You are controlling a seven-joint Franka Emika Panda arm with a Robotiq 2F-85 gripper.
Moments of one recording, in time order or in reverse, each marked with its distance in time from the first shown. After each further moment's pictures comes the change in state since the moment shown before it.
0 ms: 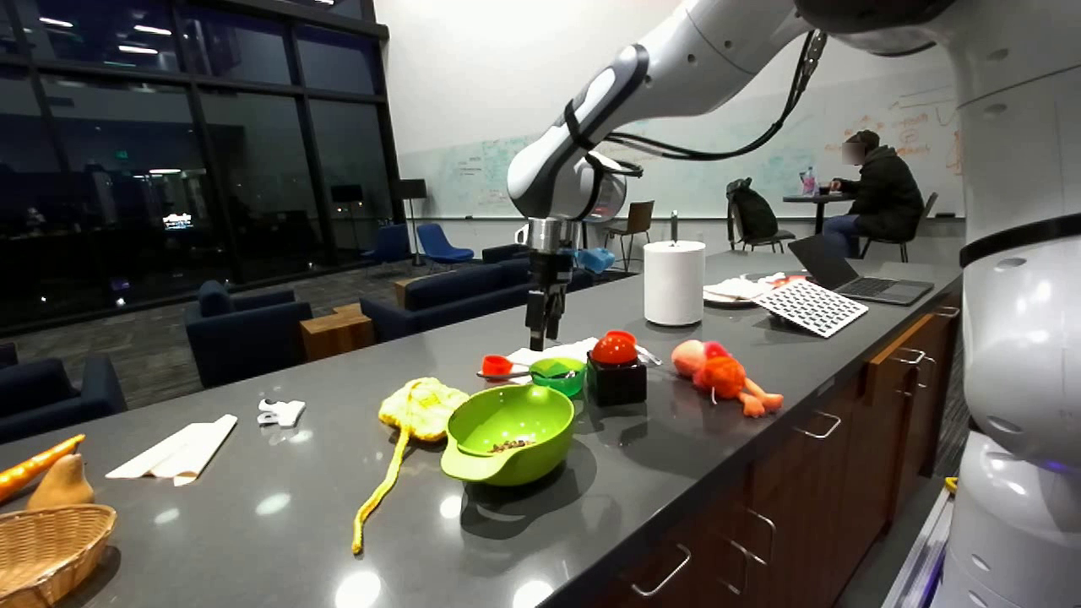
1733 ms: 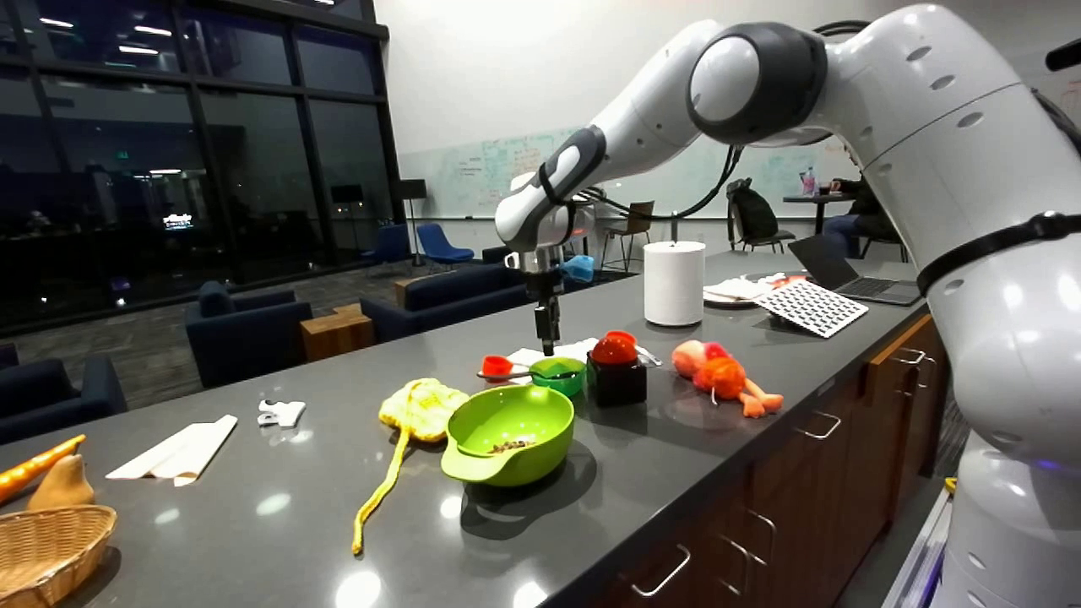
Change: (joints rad) arm -0.040 0.360 -0.023 0.441 -0.253 -0.150 -0.072
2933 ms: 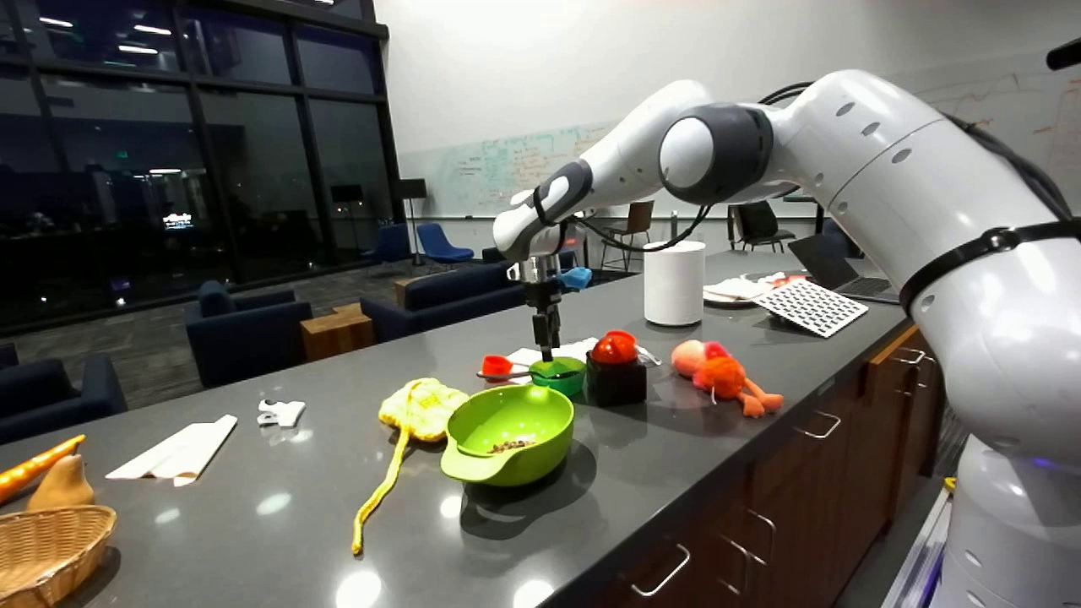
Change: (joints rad) arm -0.041 0.223 0.009 0.309 0.021 -0.156 0.002
